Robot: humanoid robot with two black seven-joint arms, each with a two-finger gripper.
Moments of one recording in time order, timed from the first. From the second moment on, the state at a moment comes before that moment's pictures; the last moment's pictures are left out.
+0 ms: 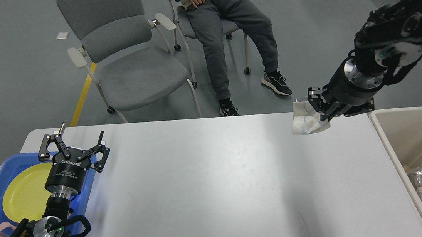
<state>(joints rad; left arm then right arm) -0.35 0.13 -1.43 -0.64 0.08 -0.70 -0.09 2.17 -0.21 -1.37 1.38 0.21 0.56 -0.18</state>
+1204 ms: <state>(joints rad) -0.35 0.13 -1.43 -0.64 0.08 -0.69 -0.09 1.18 -0.71 -1.13 0.56 0.06 0.43 -0.14</state>
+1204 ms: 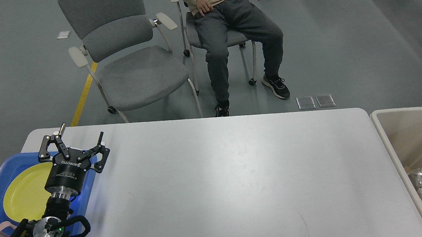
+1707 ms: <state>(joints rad) -0.35 0.13 -1.43 -0.64 0.08 -0.69 -0.09 0.66 -0.45 -0.90 0.13 0.08 0.12 -0.15</state>
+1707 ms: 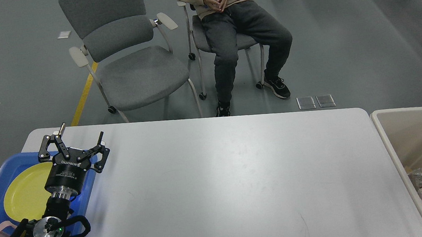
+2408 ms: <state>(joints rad) -0.35 0.13 -1.43 -0.64 0.08 -0.70 -0.09 0.58 -0.39 -0.86 0.10 0.08 -0.02 -0.14</state>
